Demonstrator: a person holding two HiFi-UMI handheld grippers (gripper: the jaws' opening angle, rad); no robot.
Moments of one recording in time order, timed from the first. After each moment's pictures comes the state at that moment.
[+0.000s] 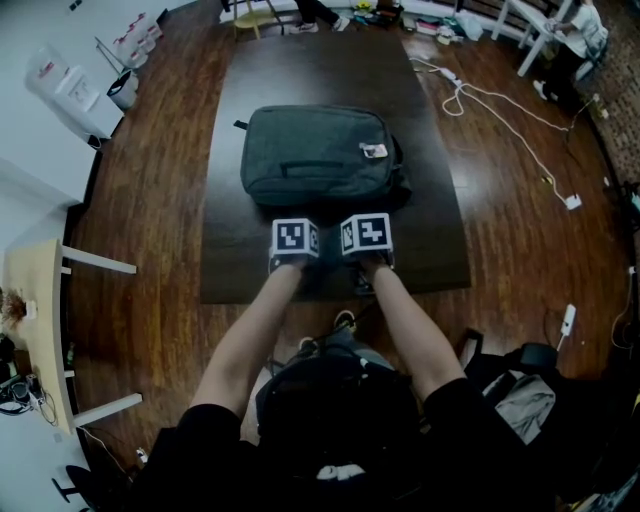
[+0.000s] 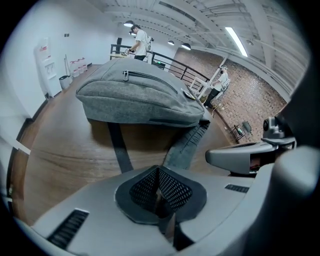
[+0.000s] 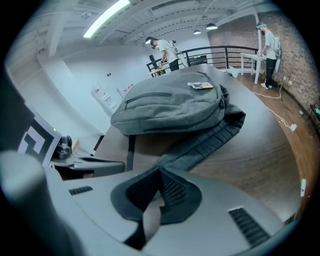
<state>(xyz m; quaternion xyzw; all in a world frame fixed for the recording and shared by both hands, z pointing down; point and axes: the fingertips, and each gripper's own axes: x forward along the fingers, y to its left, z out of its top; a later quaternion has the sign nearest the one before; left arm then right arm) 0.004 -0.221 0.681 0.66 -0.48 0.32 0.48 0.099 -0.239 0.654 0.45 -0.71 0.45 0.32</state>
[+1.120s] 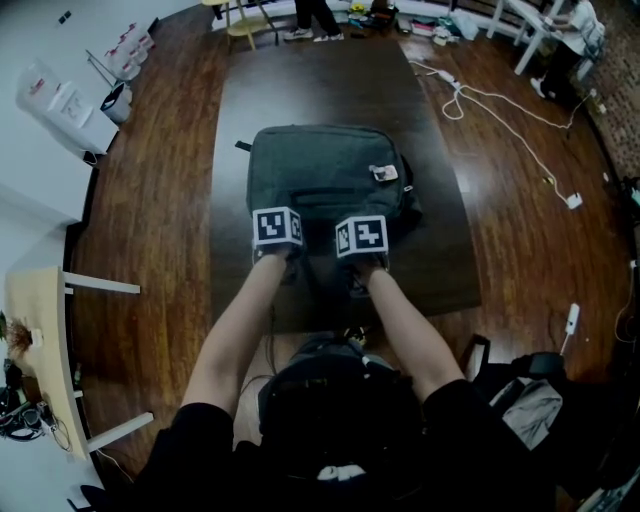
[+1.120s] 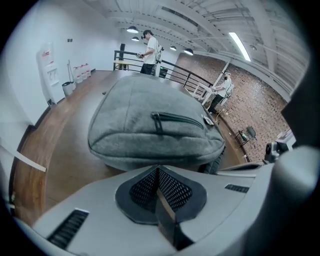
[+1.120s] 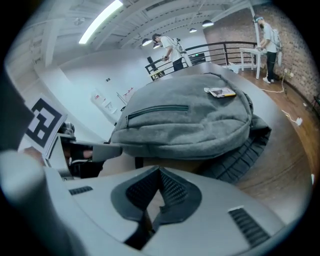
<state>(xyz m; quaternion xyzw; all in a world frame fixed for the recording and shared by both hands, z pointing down) -0.061 -0.340 0.650 0.68 -0.50 0.28 0.46 0.047 -0.309 0.647 0.44 -0.71 0.47 0.29</state>
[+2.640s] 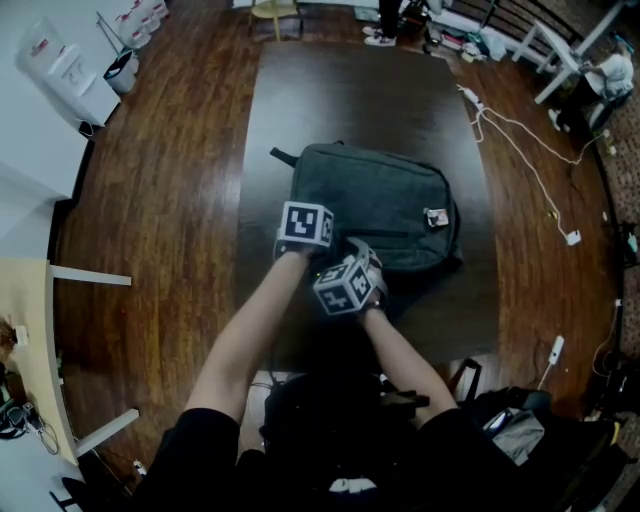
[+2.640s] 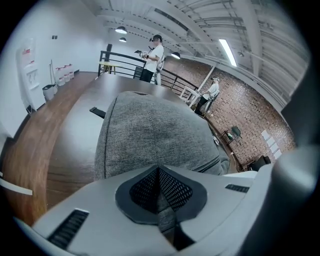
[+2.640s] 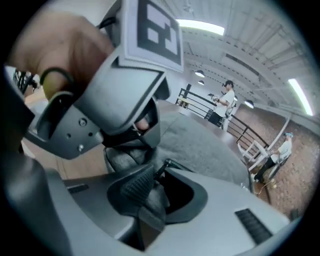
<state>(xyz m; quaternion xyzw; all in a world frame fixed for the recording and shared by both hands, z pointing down) -0.118 -0.446 0.657 0.73 -0.43 0.28 0.45 -0.081 -0.396 0.638 0.47 -0.75 0.08 0.45</state>
